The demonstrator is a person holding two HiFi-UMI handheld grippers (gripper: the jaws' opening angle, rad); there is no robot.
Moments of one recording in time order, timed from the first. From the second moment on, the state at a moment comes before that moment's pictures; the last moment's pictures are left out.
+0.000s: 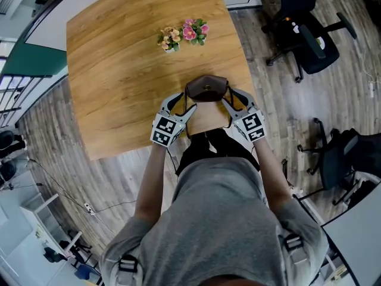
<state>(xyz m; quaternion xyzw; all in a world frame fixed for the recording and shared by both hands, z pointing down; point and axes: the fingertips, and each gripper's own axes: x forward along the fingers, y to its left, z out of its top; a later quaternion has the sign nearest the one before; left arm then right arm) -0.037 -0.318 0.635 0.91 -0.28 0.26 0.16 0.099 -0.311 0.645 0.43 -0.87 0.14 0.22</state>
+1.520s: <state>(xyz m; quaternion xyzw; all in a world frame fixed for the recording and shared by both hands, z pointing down) -0.065 -0.219 0.600 0.93 -0.19 0.27 0.14 0.068 -0.201 0.606 0.48 -0.84 0.13 0.23</state>
